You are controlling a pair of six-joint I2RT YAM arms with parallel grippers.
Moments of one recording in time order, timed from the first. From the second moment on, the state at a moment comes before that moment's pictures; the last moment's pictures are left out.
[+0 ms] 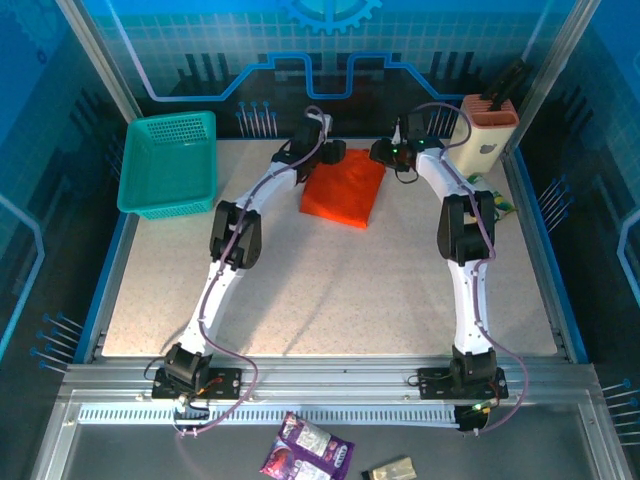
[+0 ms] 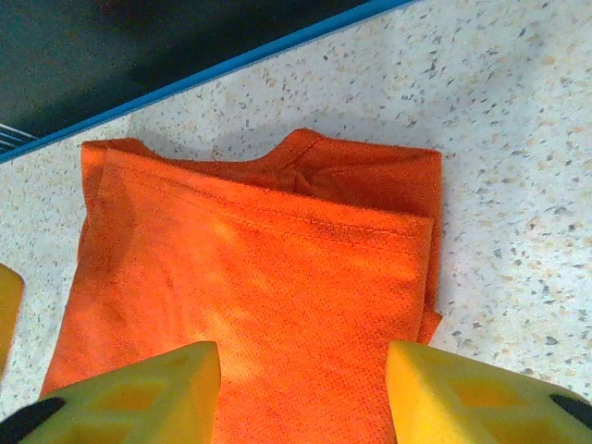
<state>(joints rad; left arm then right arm) -0.35 2.67 2.42 -0.27 0.05 -0.23 0.16 2.41 2.13 -0.54 -0.21 0.47</state>
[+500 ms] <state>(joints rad) -0.35 2.44 2.13 -0.42 0.26 -0.38 0.18 2.48 2.17 -0.49 -0.59 0.52</state>
